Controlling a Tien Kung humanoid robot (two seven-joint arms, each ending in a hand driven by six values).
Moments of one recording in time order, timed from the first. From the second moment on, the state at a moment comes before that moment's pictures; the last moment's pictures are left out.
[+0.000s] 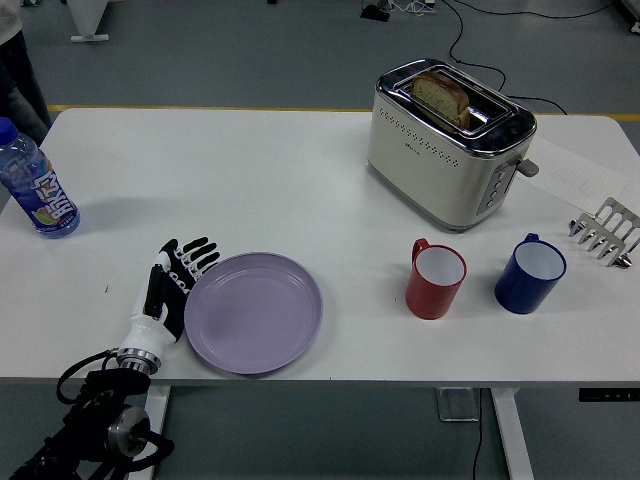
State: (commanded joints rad) left arm -0.12 0.00 -1.24 -1.10 0.85 0.01 -0.32; right arm 0.03 -0.01 0.57 0.27 0.34 -0.24 -0.02
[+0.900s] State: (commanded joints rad) left arm -0.18 0.09 -1.38 -1.12 0.84 0.01 -0.30; right arm 0.03 -0.02 0.55 0.26 0.37 -0.24 -0.01
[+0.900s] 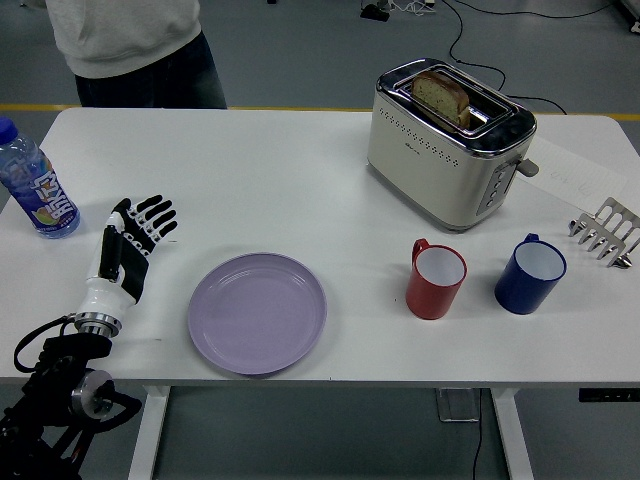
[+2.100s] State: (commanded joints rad) left arm -0.18 0.31 -1.52 -1.12 0.89 -0.08 -0.16; right arm 0.03 -0.02 0.57 0.26 0.35 -0.25 -0.01
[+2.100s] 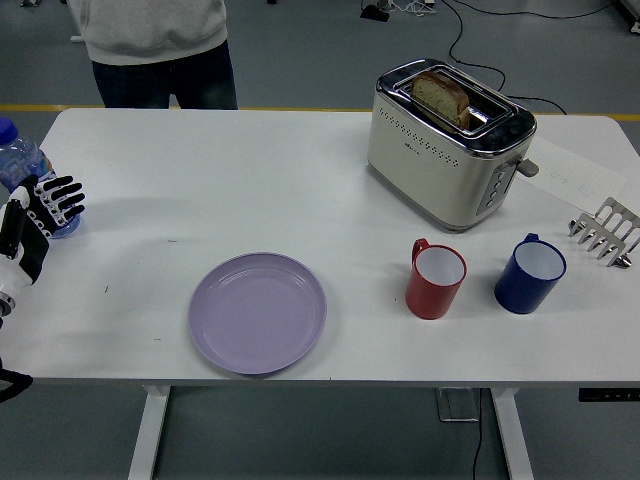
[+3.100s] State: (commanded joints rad) left arm -0.18 0.32 -1.49 -1.13 0.89 -0.02 -0.18; right arm 0.02 -0.02 0.55 0.26 0.39 -0.24 0.02
